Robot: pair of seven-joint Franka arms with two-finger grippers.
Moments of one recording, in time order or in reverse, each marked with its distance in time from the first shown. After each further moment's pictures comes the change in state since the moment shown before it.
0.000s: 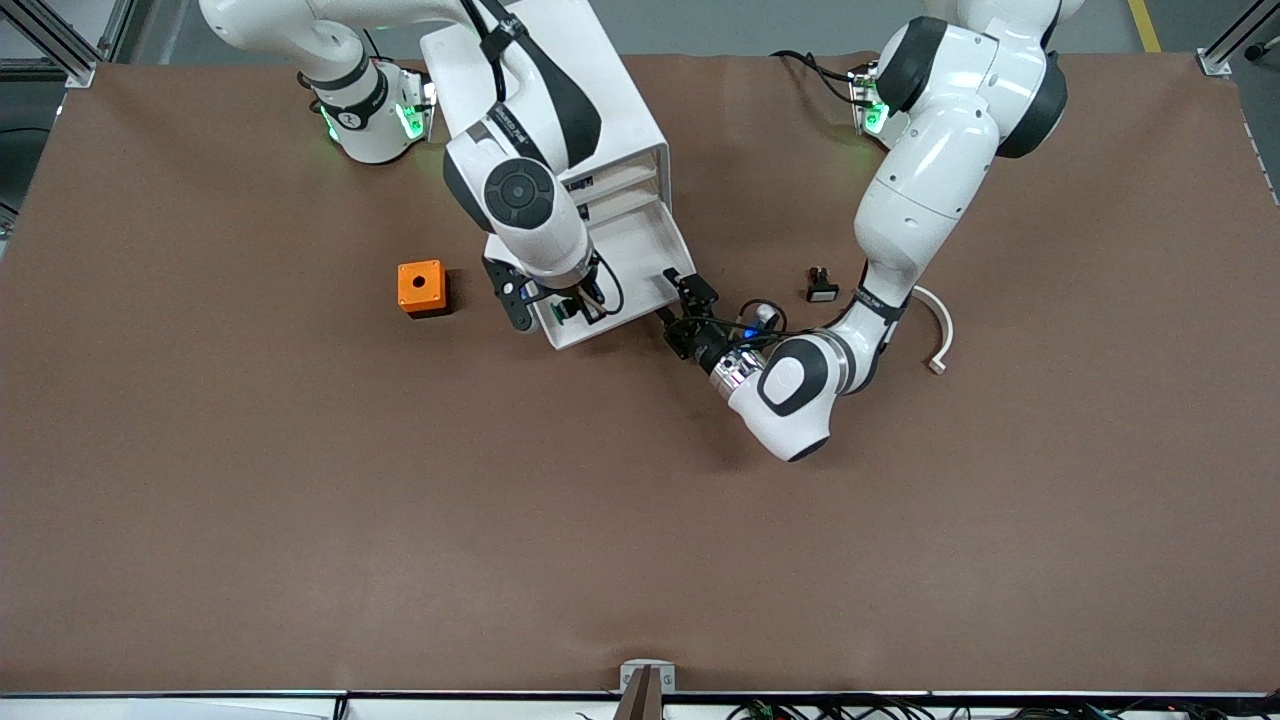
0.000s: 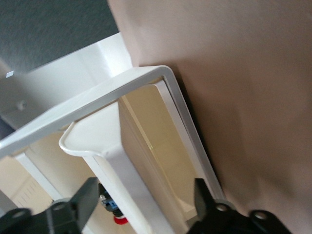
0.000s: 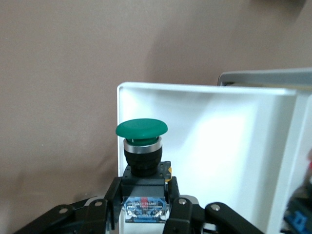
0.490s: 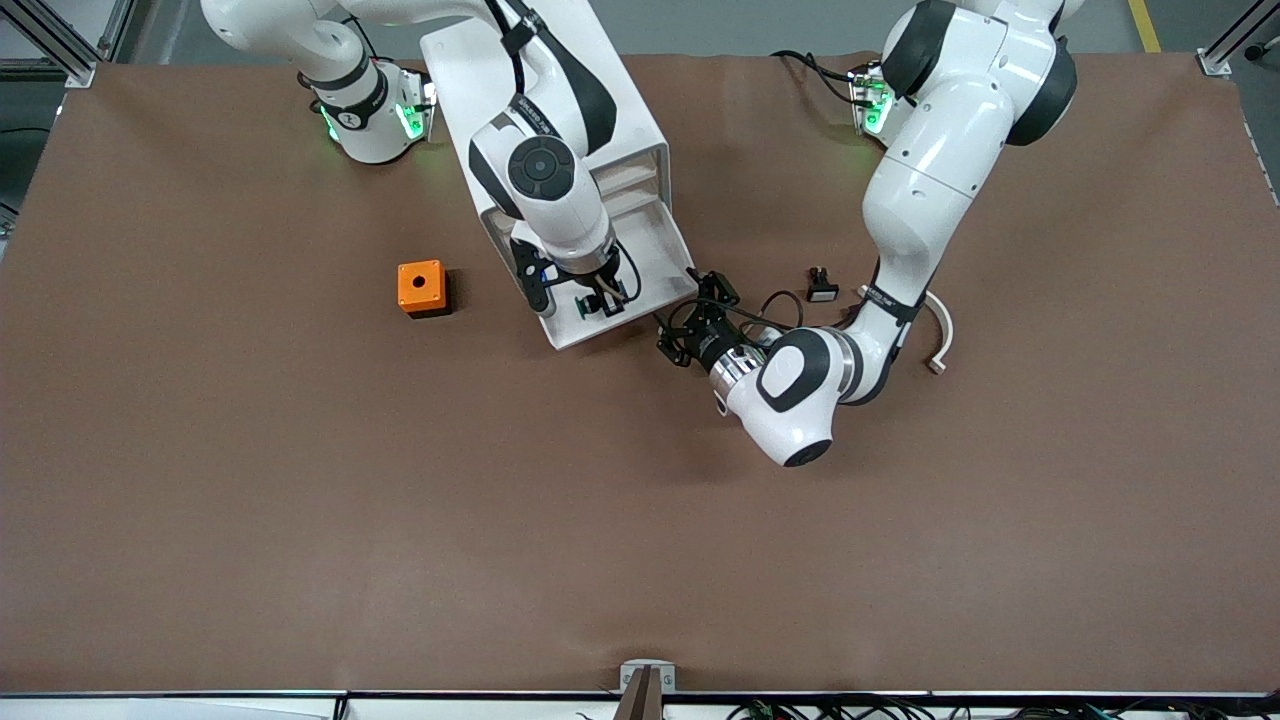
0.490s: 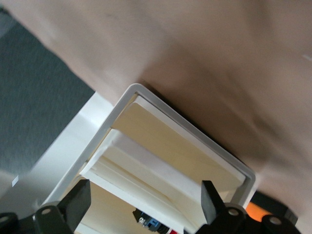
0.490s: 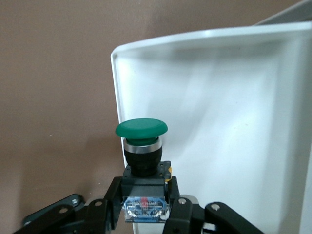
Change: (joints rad) left arm 0.000 -0.058 -0.008 0.064 0.157 -0.002 0.400; right arm 0.055 0.005 -0.001 -0.044 0.000 0.140 0.138
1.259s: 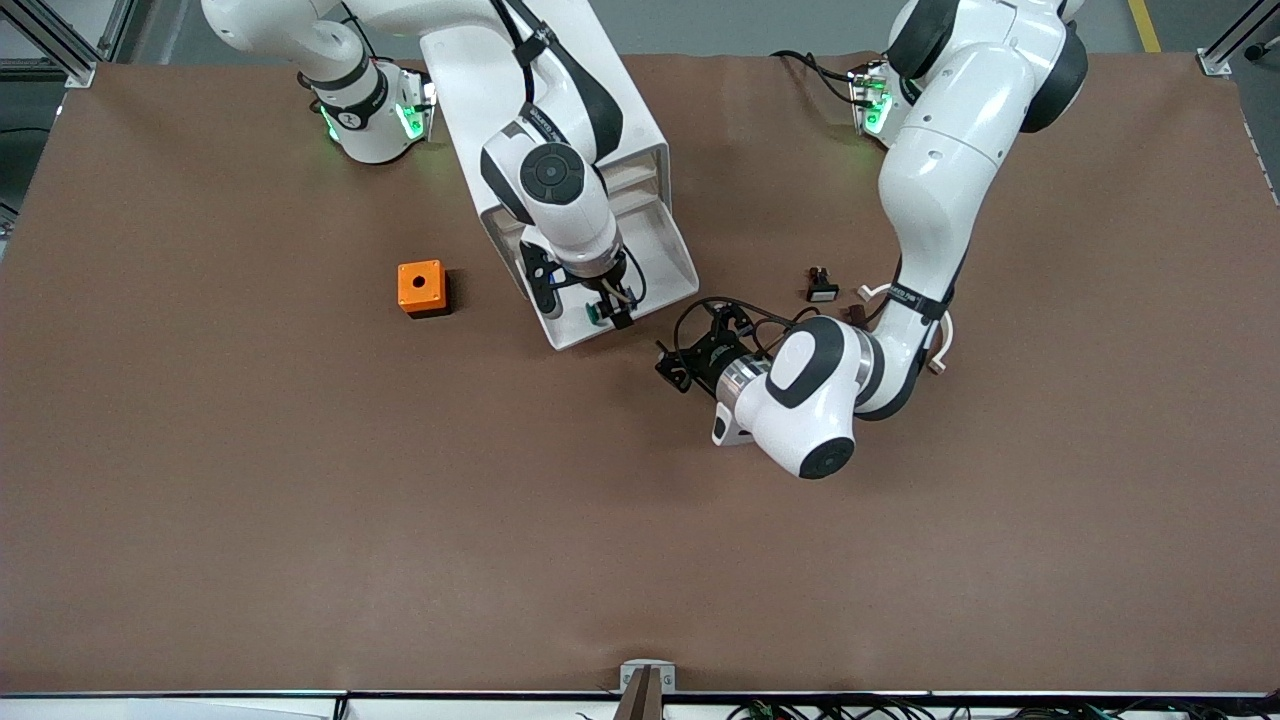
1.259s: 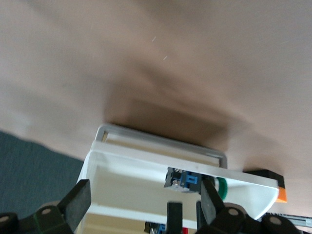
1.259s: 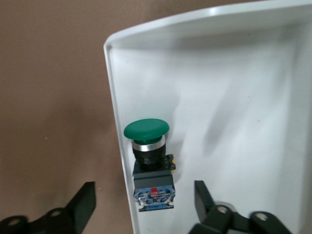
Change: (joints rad) left arm 0.000 -0.061 0.004 0.100 0.187 0.106 0.316; right arm 0.020 0.026 -0.014 -0.003 -0.001 0.042 0.025
